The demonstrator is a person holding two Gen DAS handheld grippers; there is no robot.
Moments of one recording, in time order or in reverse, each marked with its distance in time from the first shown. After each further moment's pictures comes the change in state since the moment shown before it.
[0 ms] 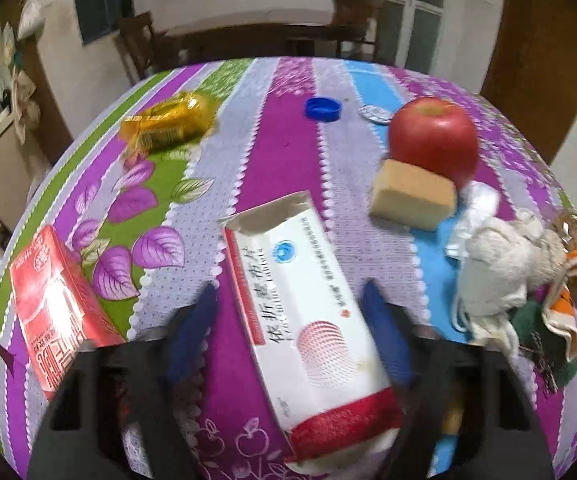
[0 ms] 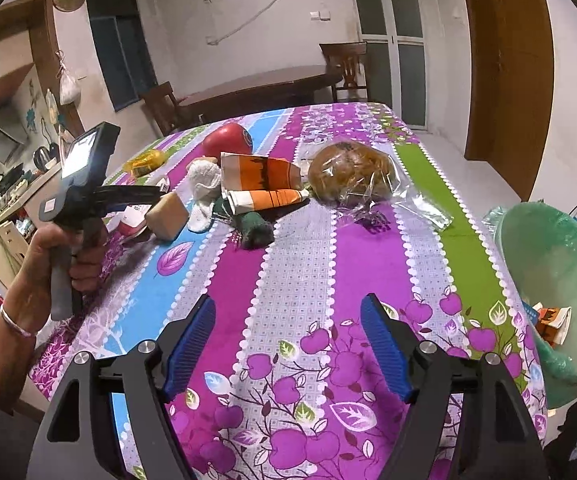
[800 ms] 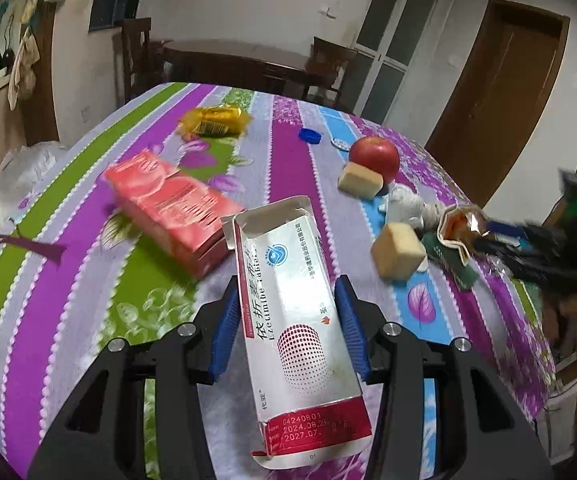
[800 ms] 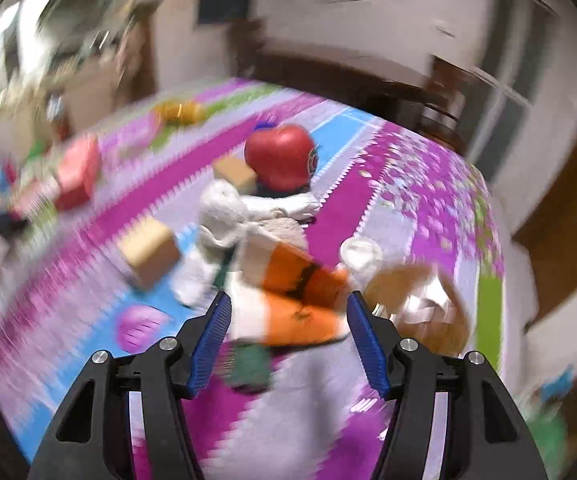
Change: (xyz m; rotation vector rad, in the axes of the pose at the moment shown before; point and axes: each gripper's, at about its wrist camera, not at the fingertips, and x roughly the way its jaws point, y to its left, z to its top) left arm -0.117 0.082 -0.096 -0.122 -0.148 -0.229; right arm 0.116 0.044 0.127 -0.546 0.165 0.056
